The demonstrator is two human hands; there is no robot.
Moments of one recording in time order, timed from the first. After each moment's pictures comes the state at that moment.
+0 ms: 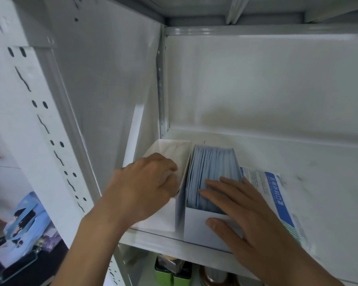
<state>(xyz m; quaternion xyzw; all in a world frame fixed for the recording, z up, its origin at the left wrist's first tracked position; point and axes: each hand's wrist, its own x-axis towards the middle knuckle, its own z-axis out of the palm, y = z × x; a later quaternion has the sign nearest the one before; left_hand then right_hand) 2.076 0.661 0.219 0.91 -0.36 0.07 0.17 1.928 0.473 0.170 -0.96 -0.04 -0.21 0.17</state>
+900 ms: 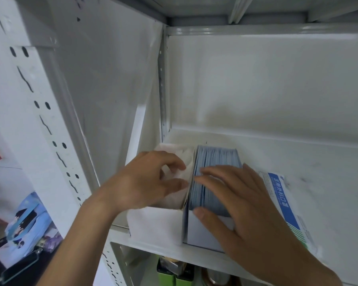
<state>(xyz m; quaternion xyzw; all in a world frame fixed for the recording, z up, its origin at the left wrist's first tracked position) 2.106 0.659 0.222 0.87 -0.40 -0.03 0.28 1.938 0.498 0.196 -0.95 -0.03 -0.26 0.16</state>
